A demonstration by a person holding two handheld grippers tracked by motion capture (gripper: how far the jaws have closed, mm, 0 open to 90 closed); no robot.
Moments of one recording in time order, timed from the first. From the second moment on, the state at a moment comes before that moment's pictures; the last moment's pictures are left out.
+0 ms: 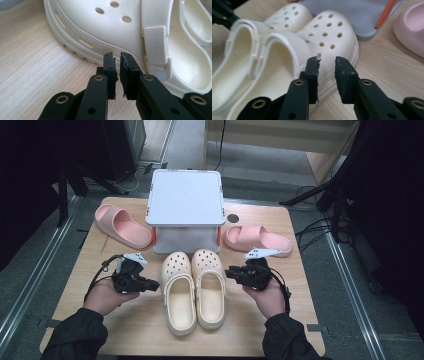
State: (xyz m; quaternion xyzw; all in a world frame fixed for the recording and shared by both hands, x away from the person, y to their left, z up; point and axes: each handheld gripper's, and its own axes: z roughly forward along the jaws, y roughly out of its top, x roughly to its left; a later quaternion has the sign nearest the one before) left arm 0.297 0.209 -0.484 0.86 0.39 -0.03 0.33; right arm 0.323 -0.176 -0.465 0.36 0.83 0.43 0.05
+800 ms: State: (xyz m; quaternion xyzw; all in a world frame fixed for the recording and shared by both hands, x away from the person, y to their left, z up) left arm 0.330 0.214 -0.427 0.83 0.40 0.01 0.39; right arm 0.286 -0.147 -0.453 0.33 0.83 0.46 0.03
